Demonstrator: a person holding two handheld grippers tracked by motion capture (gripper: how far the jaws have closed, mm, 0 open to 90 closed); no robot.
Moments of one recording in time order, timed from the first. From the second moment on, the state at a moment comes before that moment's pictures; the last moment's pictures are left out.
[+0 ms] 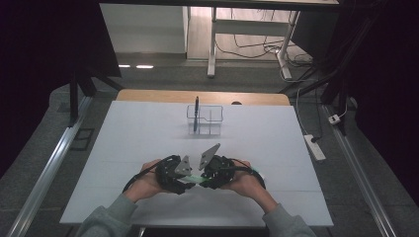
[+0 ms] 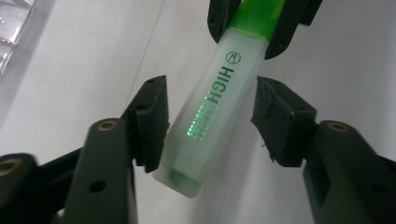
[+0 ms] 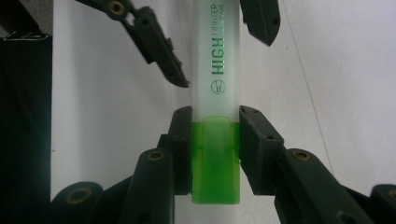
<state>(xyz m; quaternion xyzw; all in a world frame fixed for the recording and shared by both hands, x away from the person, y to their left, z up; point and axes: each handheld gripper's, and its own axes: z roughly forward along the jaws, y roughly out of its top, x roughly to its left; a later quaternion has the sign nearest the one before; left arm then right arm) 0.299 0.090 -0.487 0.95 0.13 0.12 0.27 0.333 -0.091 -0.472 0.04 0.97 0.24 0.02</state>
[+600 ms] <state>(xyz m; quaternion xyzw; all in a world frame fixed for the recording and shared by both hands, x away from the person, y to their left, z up) 0.293 0.082 -0.495 0.96 0.08 0.12 0.24 0.331 -0.097 -0.462 0.03 0.96 0.28 0.01</state>
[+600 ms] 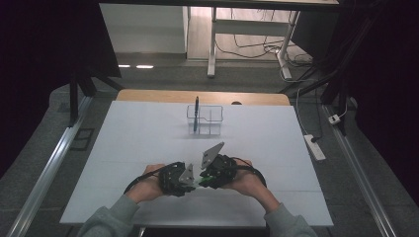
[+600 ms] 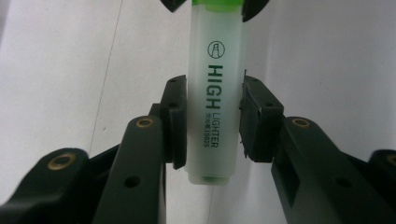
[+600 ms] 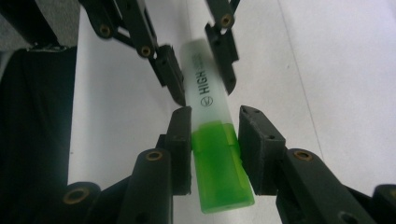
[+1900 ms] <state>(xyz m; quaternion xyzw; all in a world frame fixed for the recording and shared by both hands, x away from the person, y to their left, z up) 0.306 0.117 -0.482 0.89 0.21 0.18 0.37 0.351 -0.129 -0.448 0.18 0.87 0.46 0.05</state>
